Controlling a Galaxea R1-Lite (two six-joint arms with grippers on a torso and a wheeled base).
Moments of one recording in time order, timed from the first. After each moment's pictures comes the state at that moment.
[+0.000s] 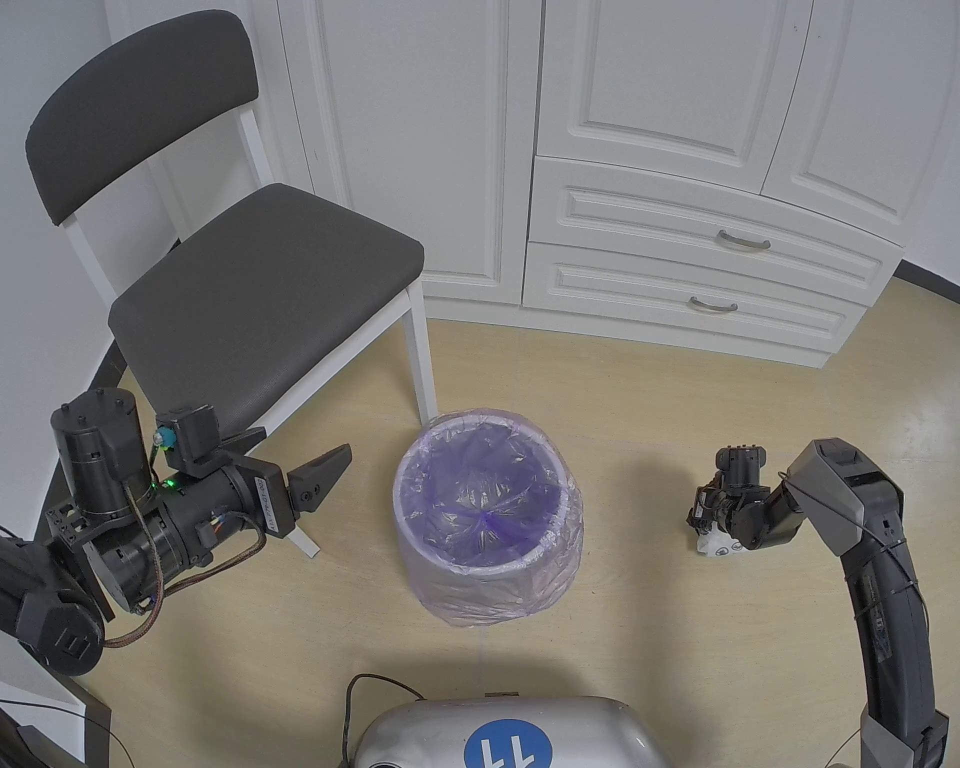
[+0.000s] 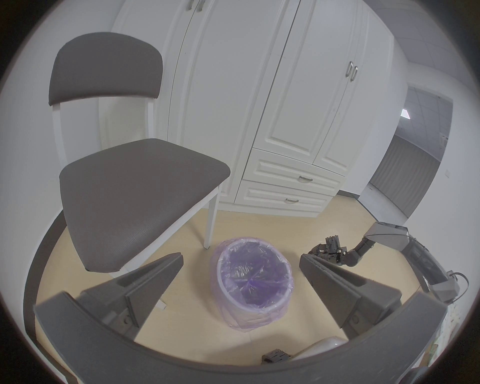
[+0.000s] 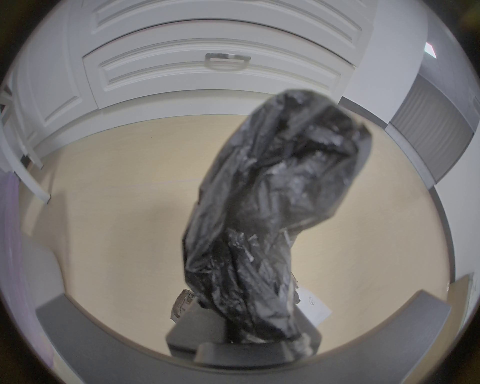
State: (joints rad) left arm -0.41 1.57 -0.44 -0.95 -0.02 -0.13; right arm 0.02 2.84 -1.64 -0.63 -0.31 0.16
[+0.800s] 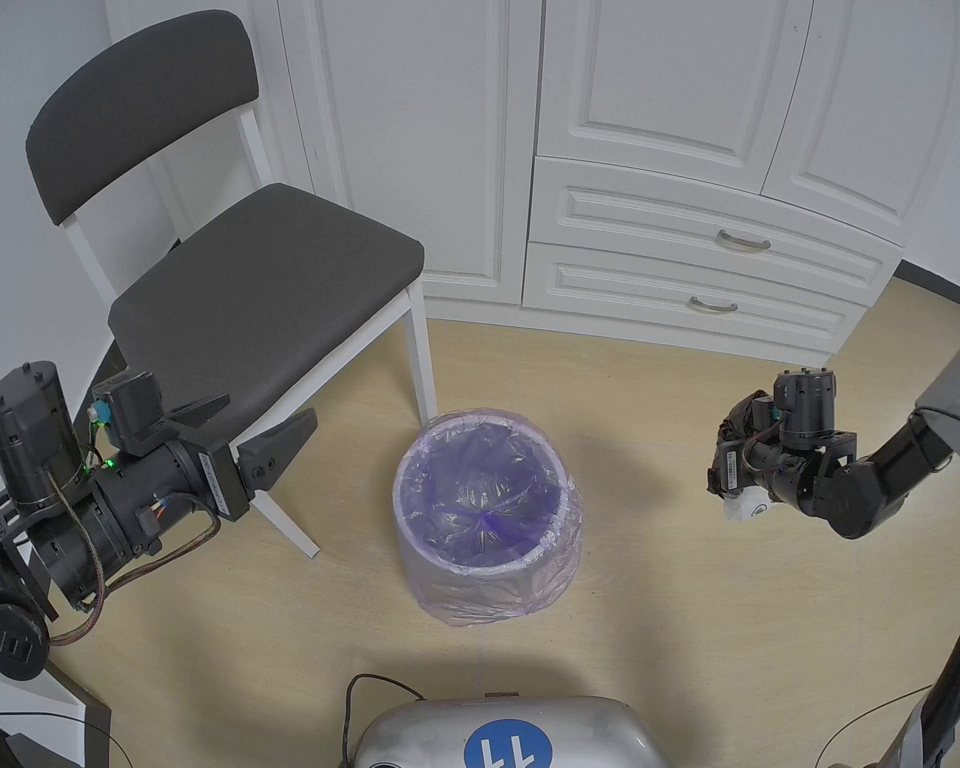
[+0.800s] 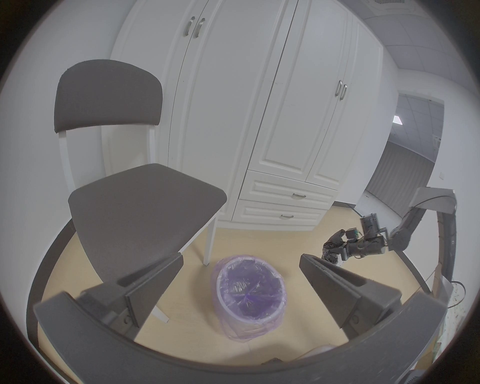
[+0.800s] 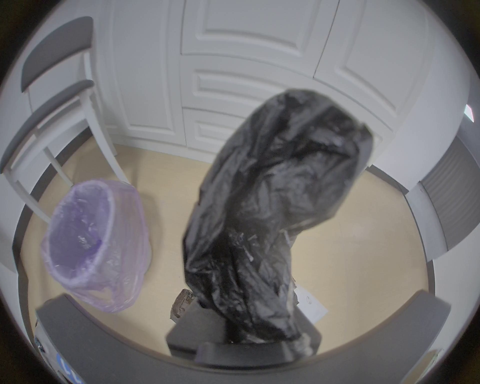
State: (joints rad) left arm -0.42 1.38 -0.47 -0.84 -0.02 -0.11; right arm 0.22 2.00 -0.84 -0.70 -0.31 -0.08
